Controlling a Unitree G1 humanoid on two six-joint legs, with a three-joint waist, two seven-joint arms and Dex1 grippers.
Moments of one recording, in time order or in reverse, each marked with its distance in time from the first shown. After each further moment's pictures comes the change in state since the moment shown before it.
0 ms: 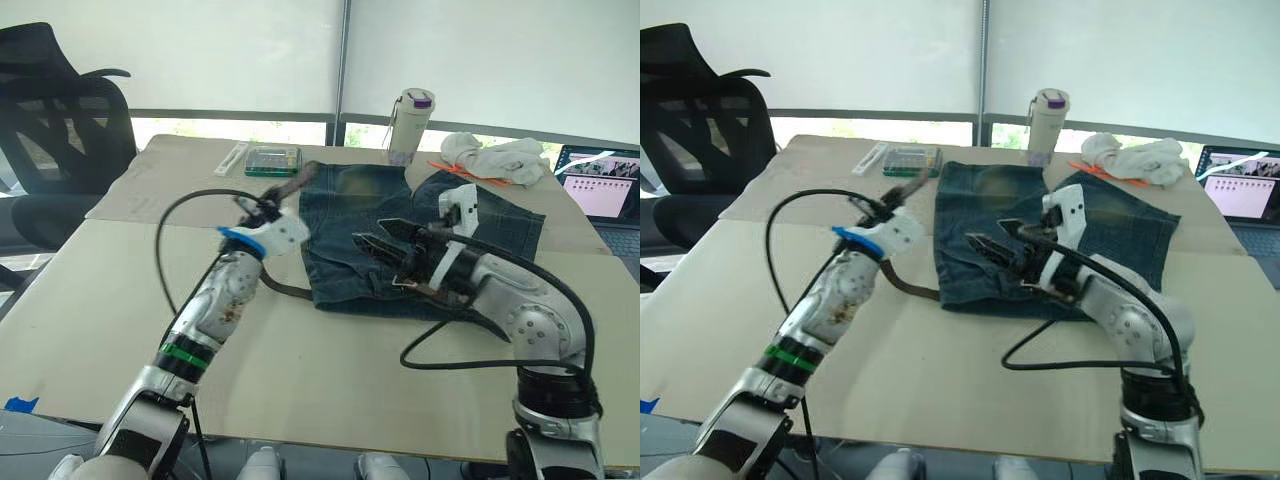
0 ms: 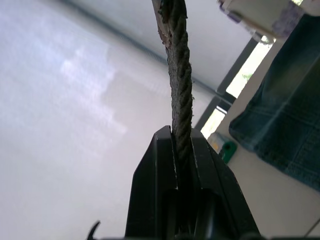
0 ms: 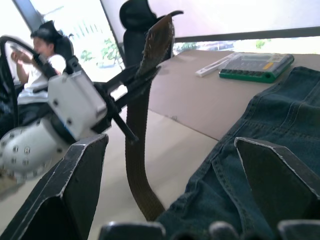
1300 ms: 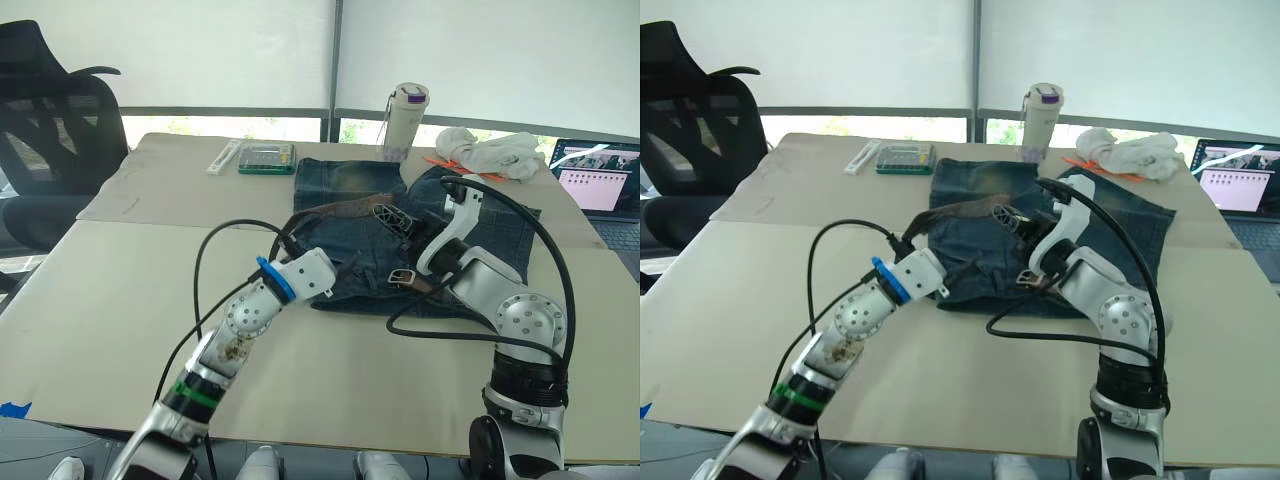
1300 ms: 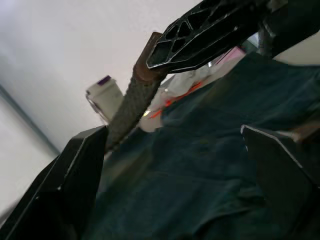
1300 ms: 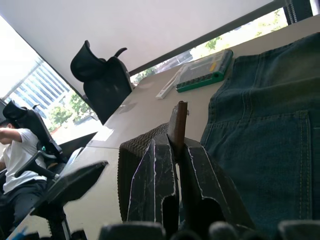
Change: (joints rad) left arm 0.302 -0.127 0.097 -0.339 -0.710 -0.005 -0.566; right arm -0.043 0.081 -0.099 0.077 0.188 0.036 -0.330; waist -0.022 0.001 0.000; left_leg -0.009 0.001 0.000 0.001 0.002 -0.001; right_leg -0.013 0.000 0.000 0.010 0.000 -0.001
